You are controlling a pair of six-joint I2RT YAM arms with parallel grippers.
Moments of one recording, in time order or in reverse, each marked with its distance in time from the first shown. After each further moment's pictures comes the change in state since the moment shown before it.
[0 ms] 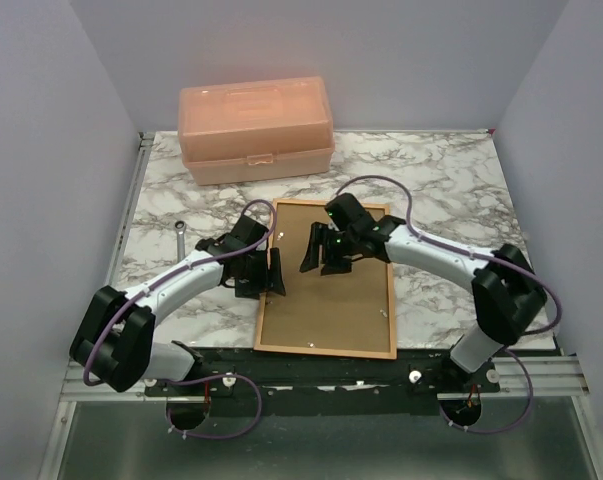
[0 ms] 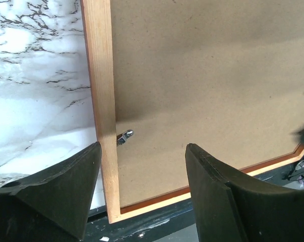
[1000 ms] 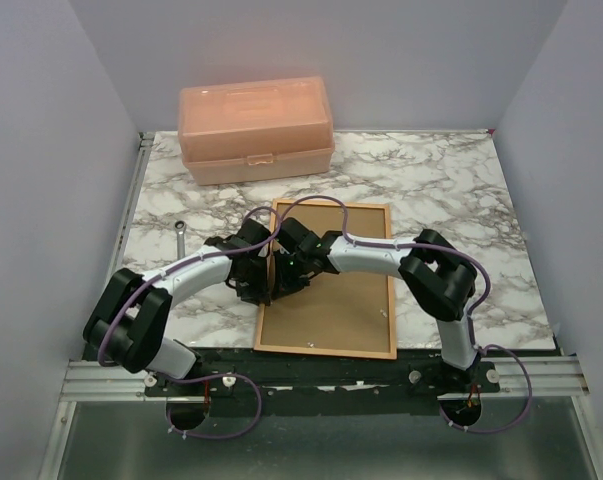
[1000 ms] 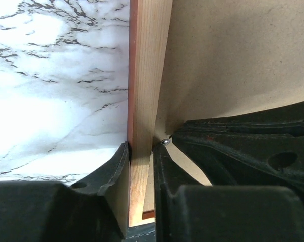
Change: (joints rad) left arm 0.003 0.116 -0.006 -0.032 -0.068 0.040; right arm 0.174 0.311 0.175 0.057 0.010 -0.043
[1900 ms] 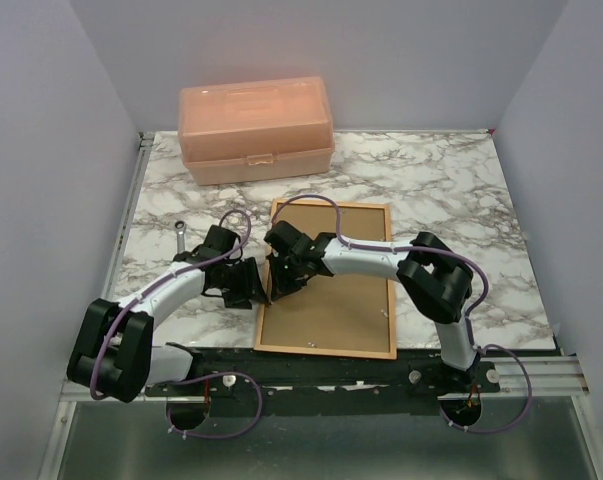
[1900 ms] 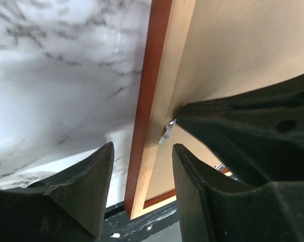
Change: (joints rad) left arm 0.226 -0.153 -0.138 0.105 0.263 0.050; right arm 0.040 0.014 0.048 -0.050 0.072 -0.085
